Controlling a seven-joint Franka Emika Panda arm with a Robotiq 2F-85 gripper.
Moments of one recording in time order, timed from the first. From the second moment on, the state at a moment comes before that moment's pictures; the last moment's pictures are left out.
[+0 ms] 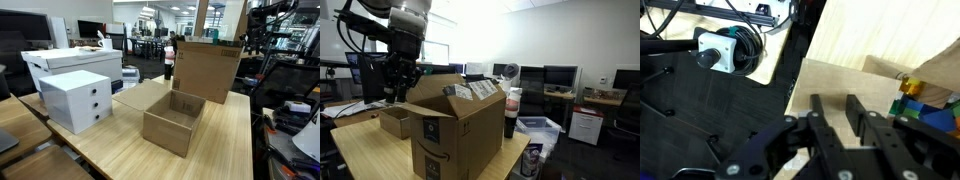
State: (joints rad) arm -0.37 -0.46 -0.20 -2.47 -0.21 1.81 0.78
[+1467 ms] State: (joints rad) arm -0.37 -0.42 -0.18 -2.55 -0.21 2.10 0.81
